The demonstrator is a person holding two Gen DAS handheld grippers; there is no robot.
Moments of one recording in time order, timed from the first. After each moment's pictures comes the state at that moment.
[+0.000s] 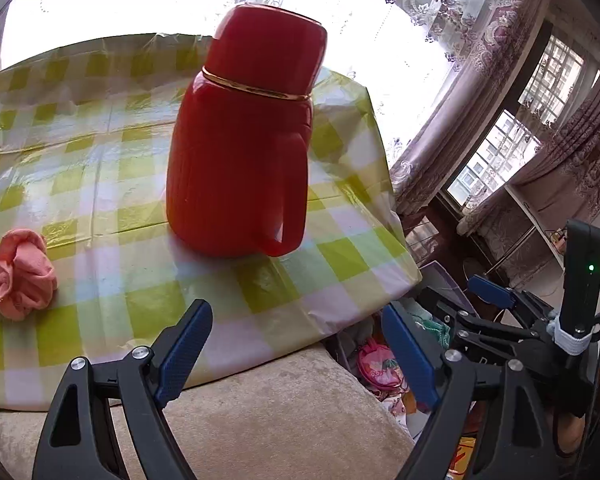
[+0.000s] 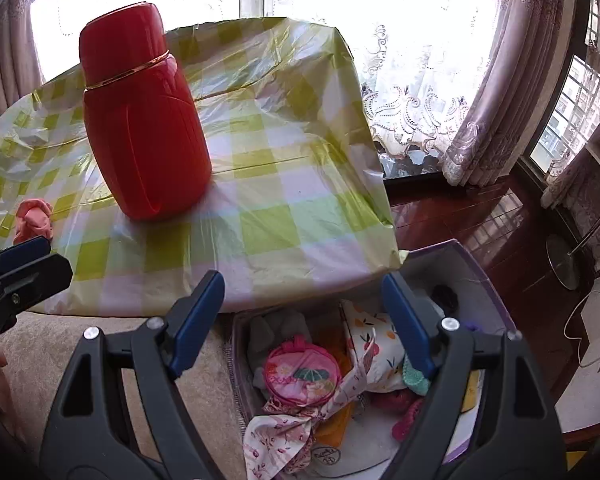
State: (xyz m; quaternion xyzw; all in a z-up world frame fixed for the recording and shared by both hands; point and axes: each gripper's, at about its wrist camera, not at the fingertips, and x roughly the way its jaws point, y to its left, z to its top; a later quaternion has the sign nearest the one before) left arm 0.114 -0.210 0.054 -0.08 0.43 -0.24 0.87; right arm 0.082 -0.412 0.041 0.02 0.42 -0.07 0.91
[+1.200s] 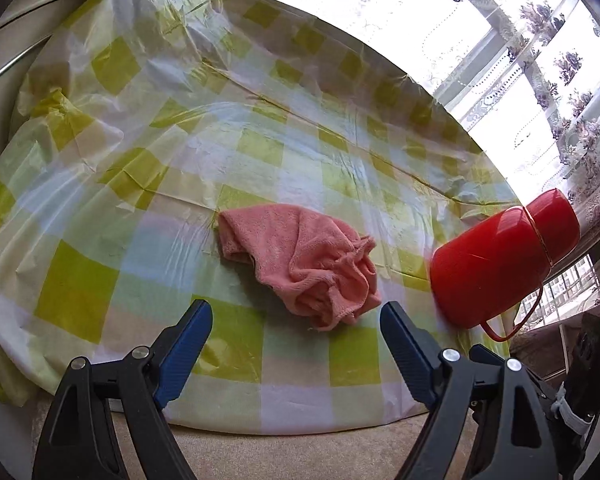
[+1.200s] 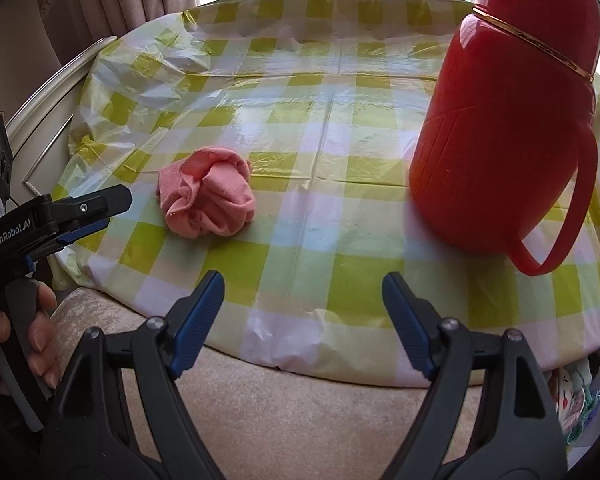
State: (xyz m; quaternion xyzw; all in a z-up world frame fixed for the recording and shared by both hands) left arm 0.144 0.056 0.003 -0.25 0.44 -0.03 0.86; right arm 0.155 -0.178 0.010 -0.01 0.46 0.17 0.87
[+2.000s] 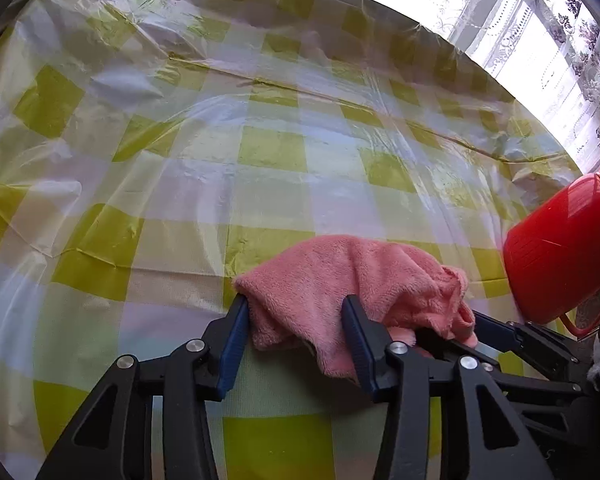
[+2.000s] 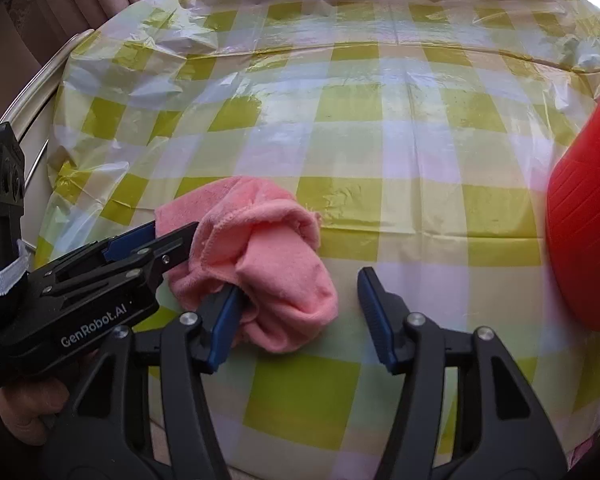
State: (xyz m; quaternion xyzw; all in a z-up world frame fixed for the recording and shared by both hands) left arm 0.225 0.054 -0.041 -0.12 0.49 -0.03 0.87; right arm 0.240 -0.097 -0.036 0.03 0.51 0.20 0.84
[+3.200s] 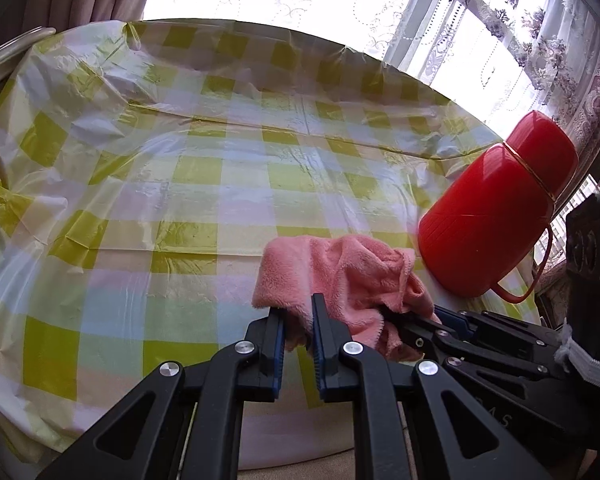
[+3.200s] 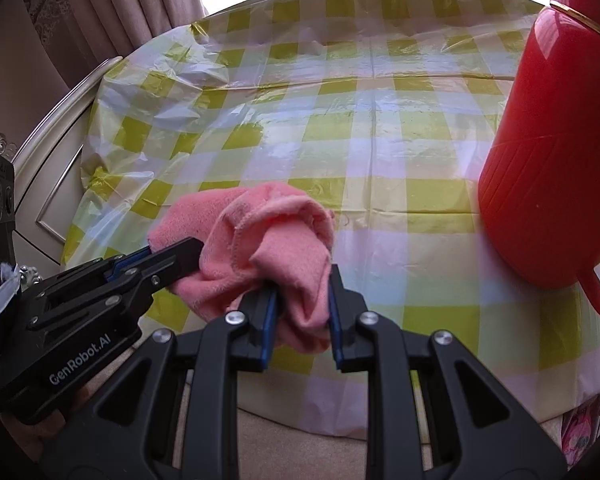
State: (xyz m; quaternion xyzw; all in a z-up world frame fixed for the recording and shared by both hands) left arm 0.160 -0.006 0.009 -0.12 0.43 -0.08 0.89; right arm 0.183 -0.145 0.000 0.04 0.45 0.21 0.87
